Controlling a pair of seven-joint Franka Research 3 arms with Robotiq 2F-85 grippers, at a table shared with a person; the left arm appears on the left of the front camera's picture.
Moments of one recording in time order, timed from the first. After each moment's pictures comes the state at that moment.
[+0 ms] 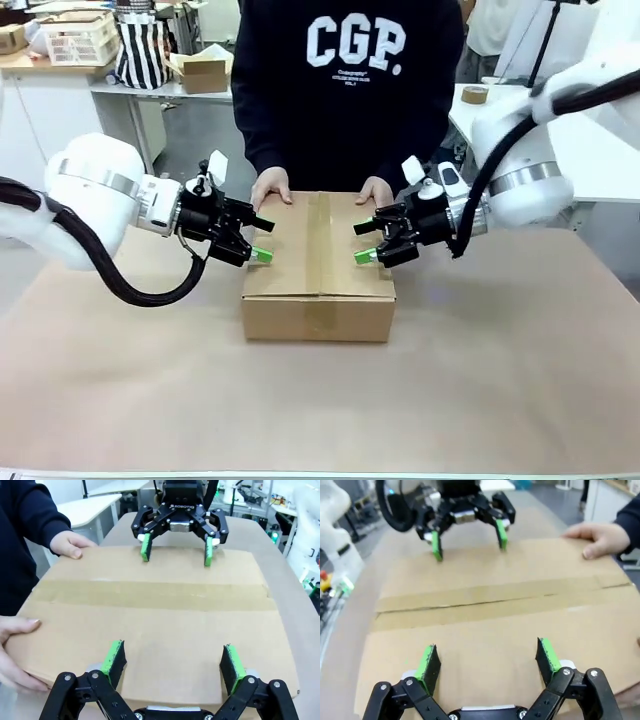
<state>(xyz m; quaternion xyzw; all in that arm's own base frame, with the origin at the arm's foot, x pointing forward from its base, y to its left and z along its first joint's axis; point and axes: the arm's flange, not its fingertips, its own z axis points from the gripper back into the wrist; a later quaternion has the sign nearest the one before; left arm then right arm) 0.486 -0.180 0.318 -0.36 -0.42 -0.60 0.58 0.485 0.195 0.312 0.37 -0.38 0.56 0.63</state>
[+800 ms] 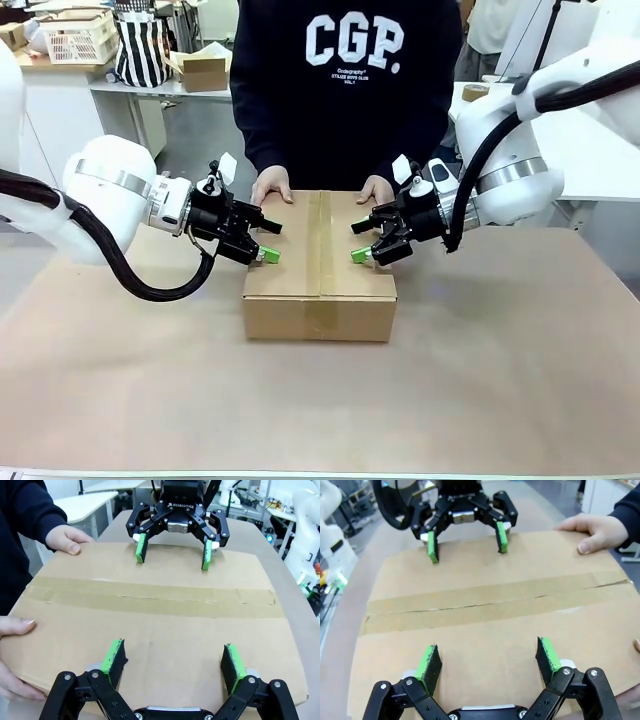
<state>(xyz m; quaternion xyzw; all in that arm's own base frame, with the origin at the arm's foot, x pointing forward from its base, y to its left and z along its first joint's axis) 0.502 -0.189 0.310 -0.38 -0.41 -0.59 0.58 0.495 0.201 0.315 0.36 -0.37 0.56 0.64</state>
